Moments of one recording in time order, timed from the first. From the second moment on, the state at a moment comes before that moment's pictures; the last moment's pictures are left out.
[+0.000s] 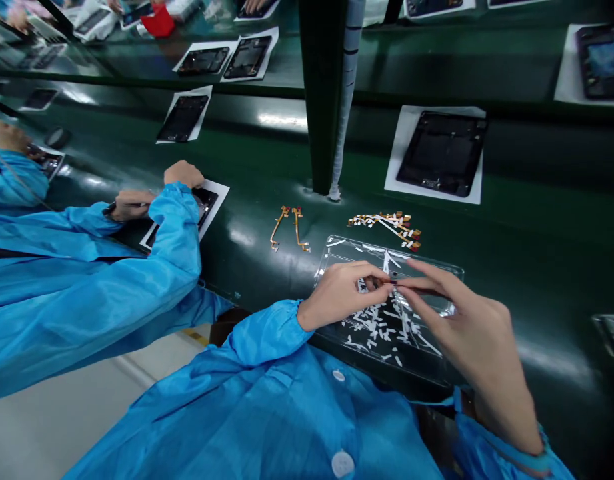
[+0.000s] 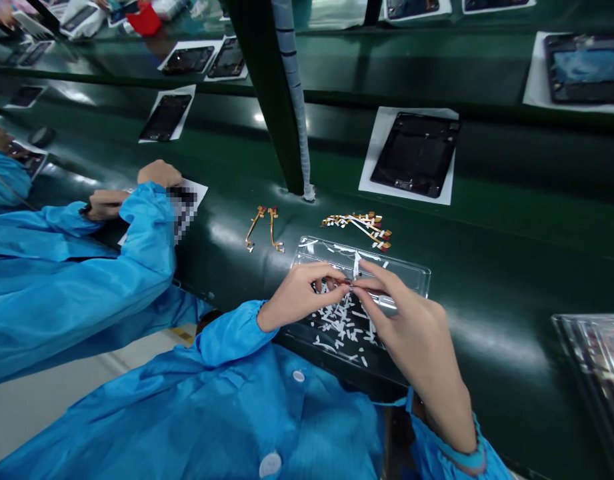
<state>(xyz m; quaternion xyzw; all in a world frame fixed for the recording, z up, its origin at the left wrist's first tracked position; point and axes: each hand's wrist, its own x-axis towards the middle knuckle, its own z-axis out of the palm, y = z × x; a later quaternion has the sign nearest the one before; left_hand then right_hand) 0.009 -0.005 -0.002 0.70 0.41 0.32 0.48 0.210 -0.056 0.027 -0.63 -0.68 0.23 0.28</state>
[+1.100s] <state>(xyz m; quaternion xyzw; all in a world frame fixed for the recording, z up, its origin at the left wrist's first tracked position) 0.012 -0.006 -0.018 0.57 0.43 0.32 0.62 0.200 -0.059 0.002 -0.55 -0.77 0.05 0.33</state>
